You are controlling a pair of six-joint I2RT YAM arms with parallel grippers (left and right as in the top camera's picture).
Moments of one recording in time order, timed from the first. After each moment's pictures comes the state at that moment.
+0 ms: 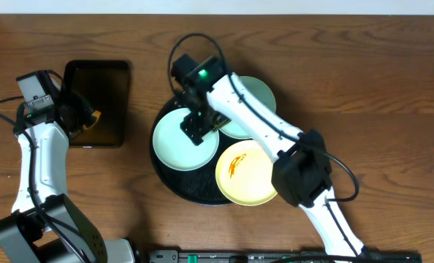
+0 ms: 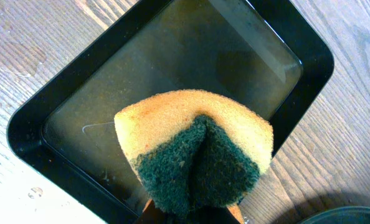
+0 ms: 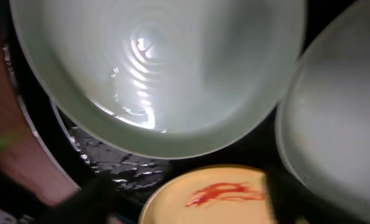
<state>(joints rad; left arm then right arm) 0.41 1.57 1.11 -0.55 0.10 -0.40 0.77 2.39 2.28 -1.47 -0.16 0.08</state>
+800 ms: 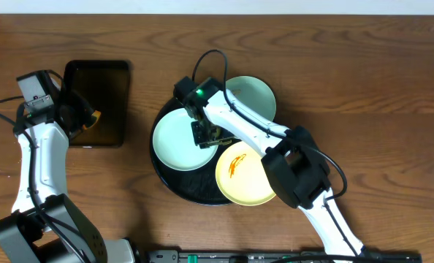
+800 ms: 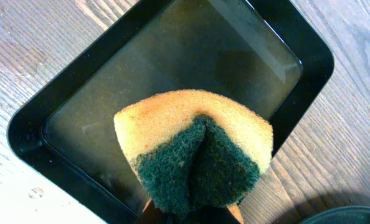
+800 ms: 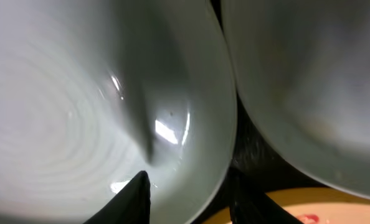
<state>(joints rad) 0.41 1.57 1.11 -0.55 0.10 -0.40 0.78 2.39 2.01 -1.25 -0.03 0.59</state>
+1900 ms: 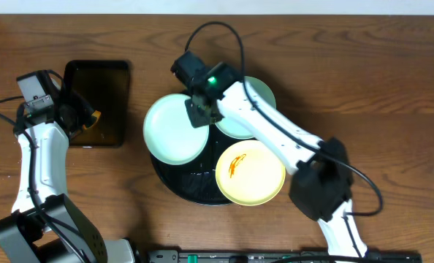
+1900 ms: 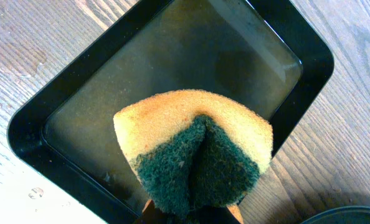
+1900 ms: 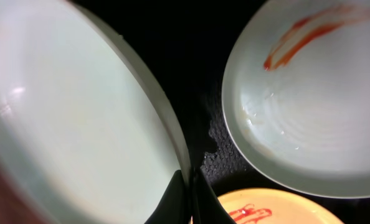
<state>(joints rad) 0.41 1.57 1.11 -0.55 0.10 -0.40 0.76 2.19 2.07 -1.17 0.02 0.46</state>
